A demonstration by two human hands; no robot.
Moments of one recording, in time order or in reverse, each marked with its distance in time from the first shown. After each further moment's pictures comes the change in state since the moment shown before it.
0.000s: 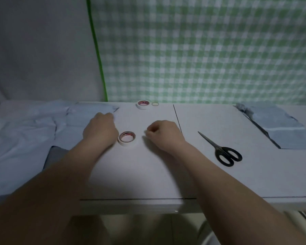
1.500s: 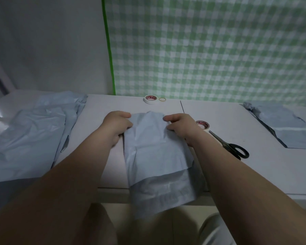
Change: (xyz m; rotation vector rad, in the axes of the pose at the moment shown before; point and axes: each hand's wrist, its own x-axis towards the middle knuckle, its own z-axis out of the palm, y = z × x) left_hand 0.000 0.001 0.016 -1.087 -0.186 -0.246; right_hand 0.002 0.006 -0.018 0.439 -0.063 0.306
